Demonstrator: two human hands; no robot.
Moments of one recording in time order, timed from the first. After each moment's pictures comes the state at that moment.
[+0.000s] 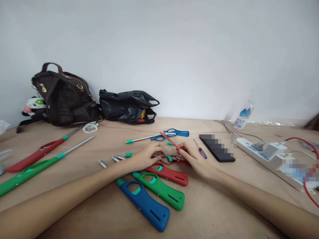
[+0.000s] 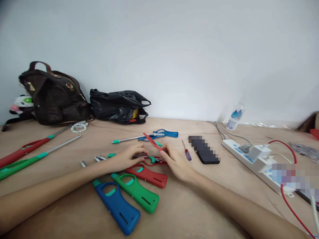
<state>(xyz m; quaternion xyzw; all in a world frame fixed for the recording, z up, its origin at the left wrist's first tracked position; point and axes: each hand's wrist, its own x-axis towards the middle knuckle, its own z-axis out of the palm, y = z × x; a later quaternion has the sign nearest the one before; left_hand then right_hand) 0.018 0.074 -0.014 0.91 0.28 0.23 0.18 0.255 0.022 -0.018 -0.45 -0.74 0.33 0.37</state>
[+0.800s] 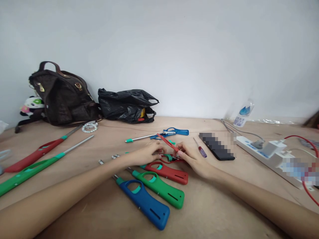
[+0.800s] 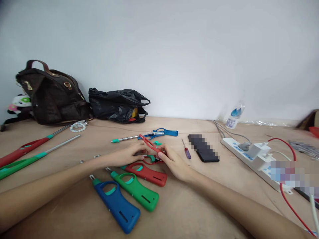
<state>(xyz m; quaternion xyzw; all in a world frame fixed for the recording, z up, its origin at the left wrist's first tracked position) 0.021 0.076 0.001 0.92 0.31 0.14 0.21 0.256 0.024 -0.022 -0.39 -0.77 0.34 0.37</state>
